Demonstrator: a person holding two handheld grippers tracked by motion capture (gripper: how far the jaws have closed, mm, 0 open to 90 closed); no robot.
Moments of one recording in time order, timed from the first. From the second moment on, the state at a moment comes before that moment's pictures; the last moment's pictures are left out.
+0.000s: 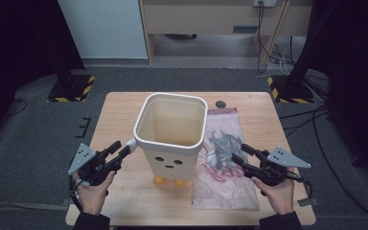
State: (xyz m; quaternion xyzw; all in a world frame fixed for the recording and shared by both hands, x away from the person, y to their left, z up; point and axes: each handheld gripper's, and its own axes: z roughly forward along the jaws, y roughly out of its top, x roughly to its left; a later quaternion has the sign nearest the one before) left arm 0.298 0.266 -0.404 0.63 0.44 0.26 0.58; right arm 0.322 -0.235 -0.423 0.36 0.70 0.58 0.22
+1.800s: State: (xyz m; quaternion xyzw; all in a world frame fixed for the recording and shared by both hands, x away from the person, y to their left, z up) left arm 0.293 0.281 -0.382 0.60 0.44 0.27 0.61; right arm 0.336 -0.294 -0.518 0.48 0.72 0.42 0.26
